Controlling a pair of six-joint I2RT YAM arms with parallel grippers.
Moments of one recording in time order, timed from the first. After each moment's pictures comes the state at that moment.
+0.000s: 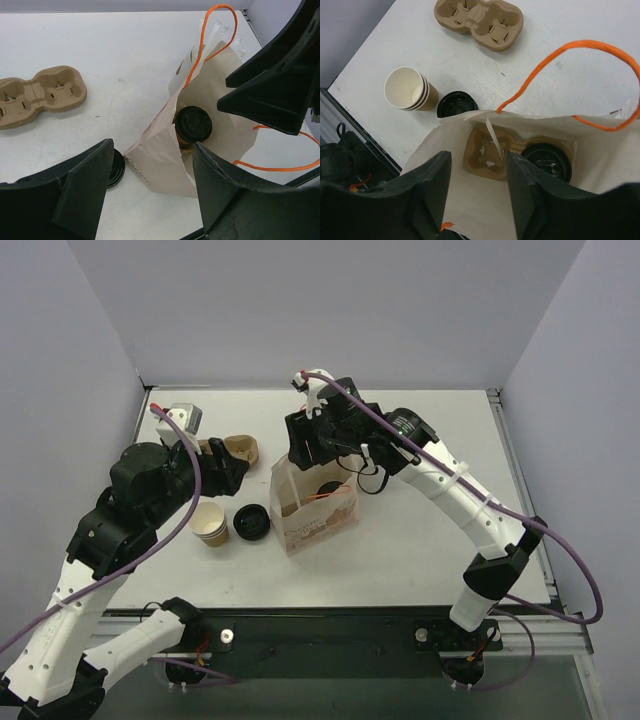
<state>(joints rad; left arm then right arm) -0.54 0.86 1.31 -0.72 -0.09 -0.36 0.87 1.69 1.98 -0.91 0.03 0.23</state>
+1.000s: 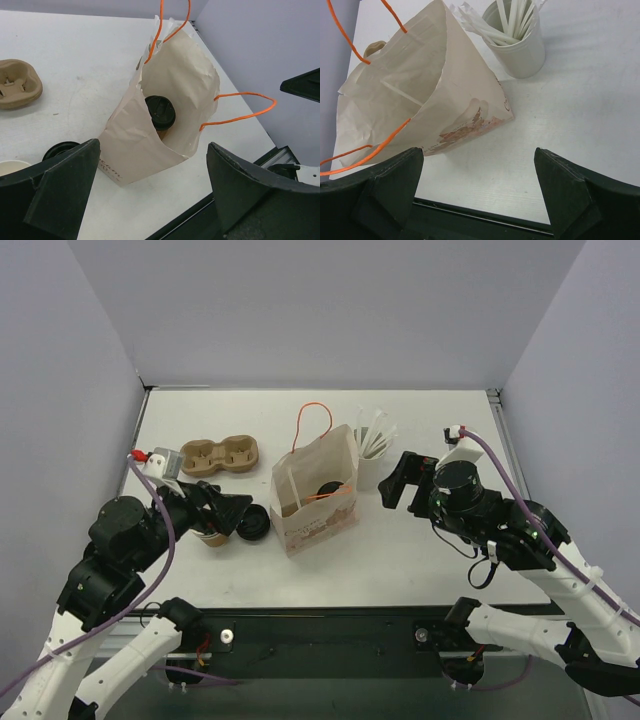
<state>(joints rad) -0.54 0.58 1.02 -0.60 0.05 -0.46 0.87 0.93 1.32 -0.97 0.48 0.73</state>
